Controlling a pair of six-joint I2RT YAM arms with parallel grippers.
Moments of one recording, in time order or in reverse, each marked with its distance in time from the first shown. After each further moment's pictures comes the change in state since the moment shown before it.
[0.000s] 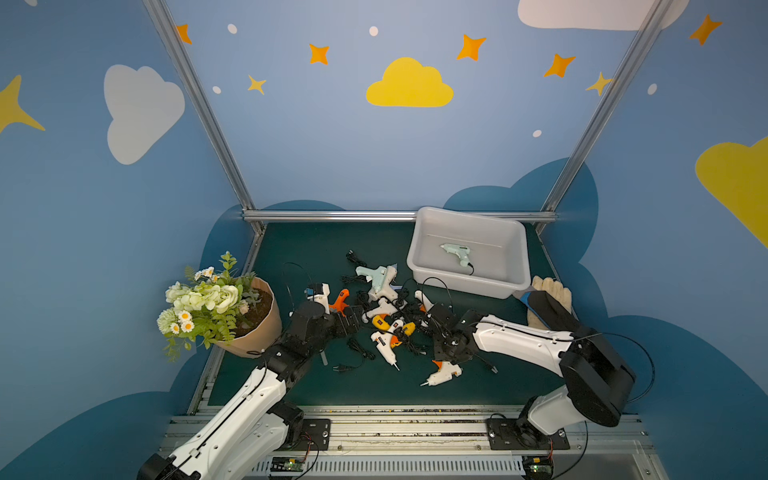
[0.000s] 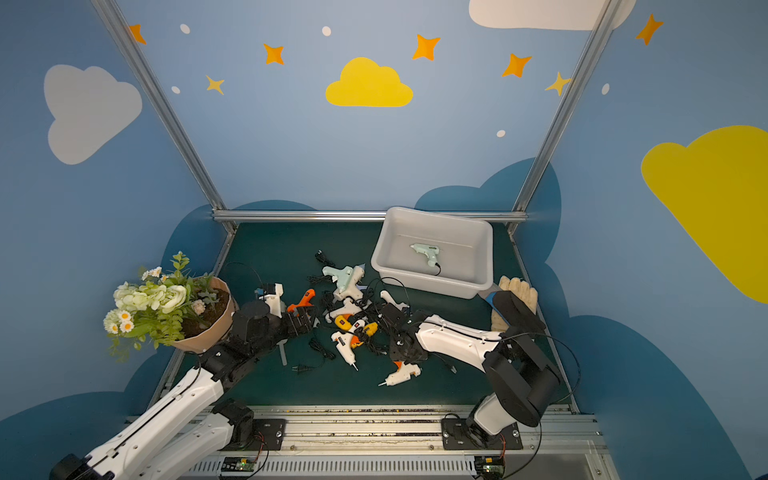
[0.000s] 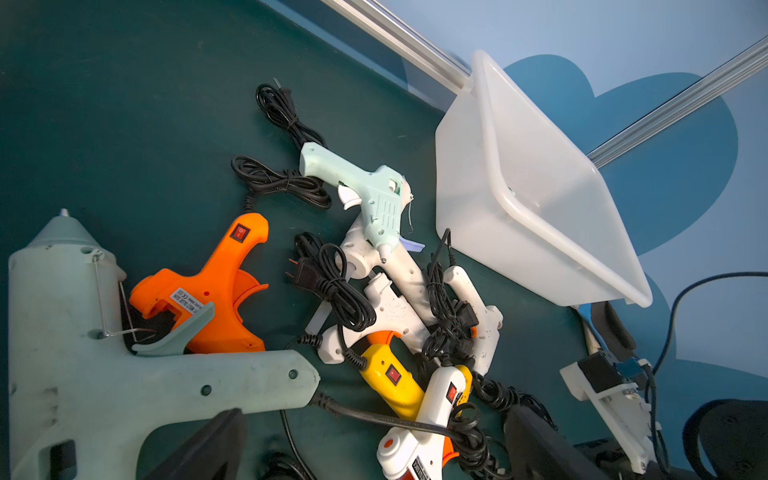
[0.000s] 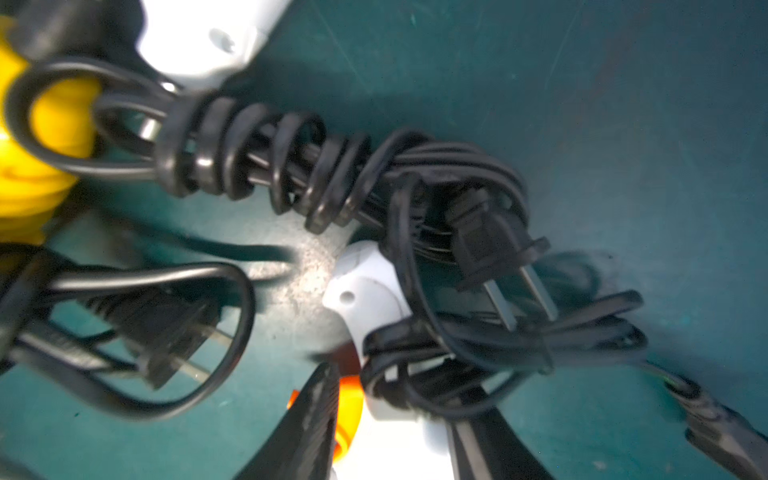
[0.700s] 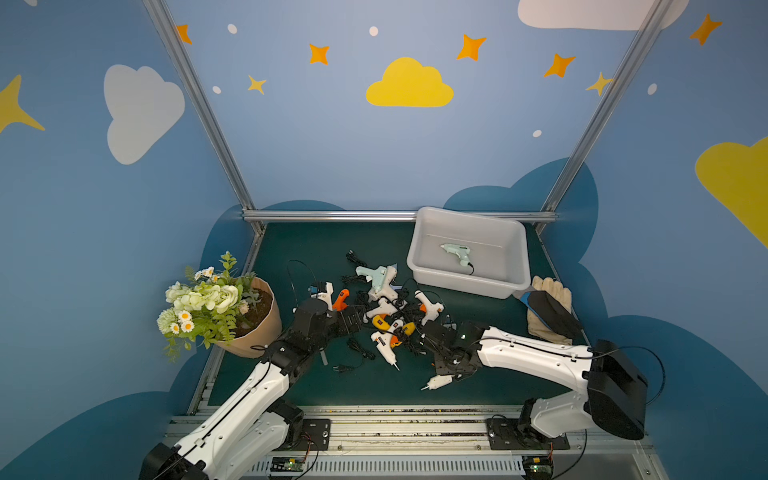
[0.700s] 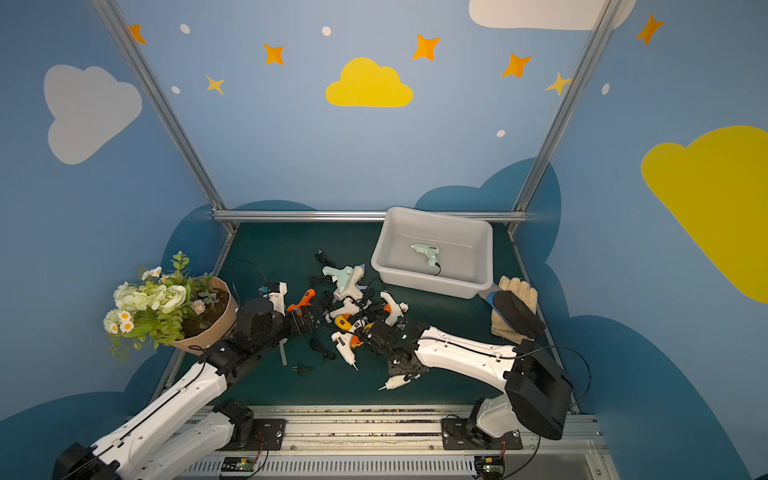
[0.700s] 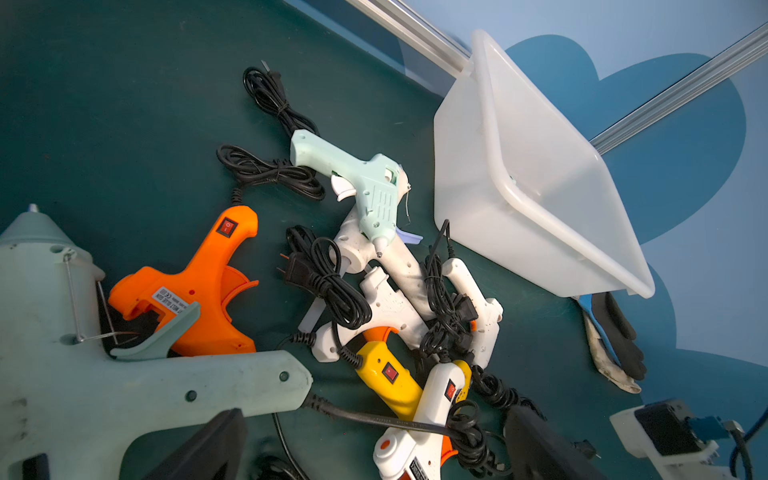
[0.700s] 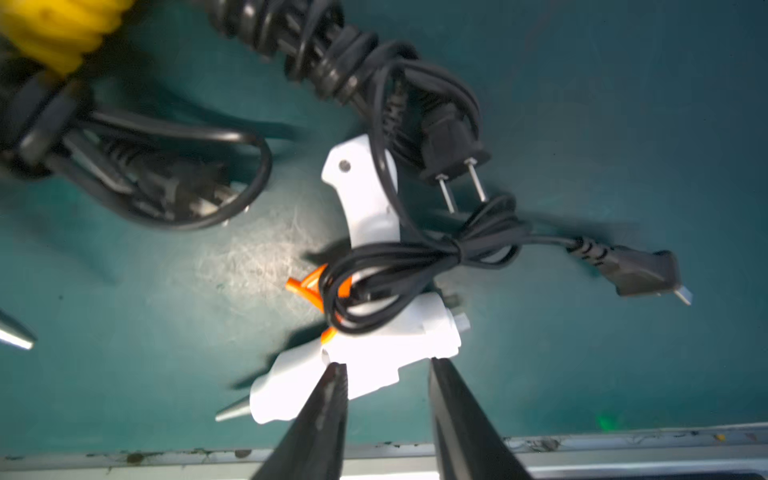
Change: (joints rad) left arm 0.000 0.041 0.011 0.012 0.025 0.005; right arm 0.171 -0.109 0.034 -0.194 0.102 0.116
